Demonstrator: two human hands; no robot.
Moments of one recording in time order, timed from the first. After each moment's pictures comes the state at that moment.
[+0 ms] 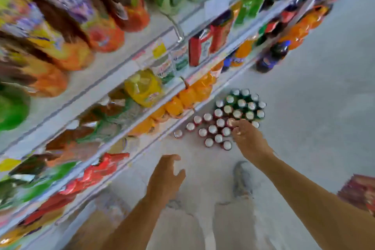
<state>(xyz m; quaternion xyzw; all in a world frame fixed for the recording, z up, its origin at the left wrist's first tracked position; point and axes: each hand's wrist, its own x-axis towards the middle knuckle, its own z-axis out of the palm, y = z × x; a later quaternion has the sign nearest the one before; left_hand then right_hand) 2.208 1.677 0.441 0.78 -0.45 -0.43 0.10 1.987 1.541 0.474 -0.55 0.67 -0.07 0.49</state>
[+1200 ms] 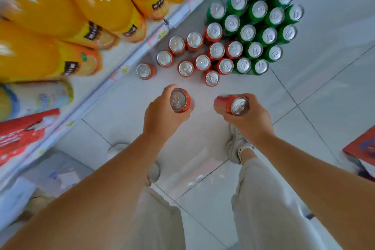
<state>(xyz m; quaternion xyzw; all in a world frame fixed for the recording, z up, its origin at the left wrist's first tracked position) 2.144 1.615 0.142 0.78 -0.45 -0.43 0.08 1.924 1.584 0.148 -0.47 0.76 0.05 0.45</state>
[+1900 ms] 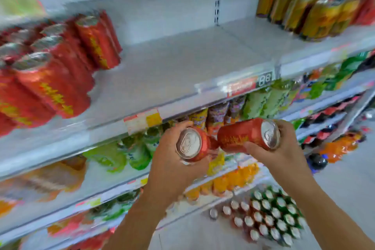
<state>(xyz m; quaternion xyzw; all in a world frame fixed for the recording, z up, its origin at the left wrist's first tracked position) 2.335 1.678 0.791 0.69 -0.48 -0.17 0.51 2.141 1.566 0.805 -0.66 0.46 -0.36 0.47</state>
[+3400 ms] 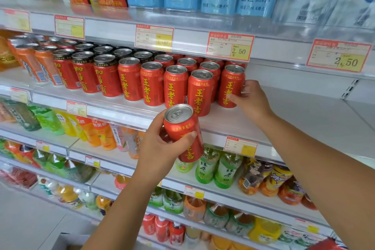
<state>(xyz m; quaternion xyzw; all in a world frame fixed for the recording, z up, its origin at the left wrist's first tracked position) 2.411 1.801 0.869 0.66 -0.19 -0.02 0.72 2.450 1.533 0.893 -0.85 0.20 -0.27 0.41</state>
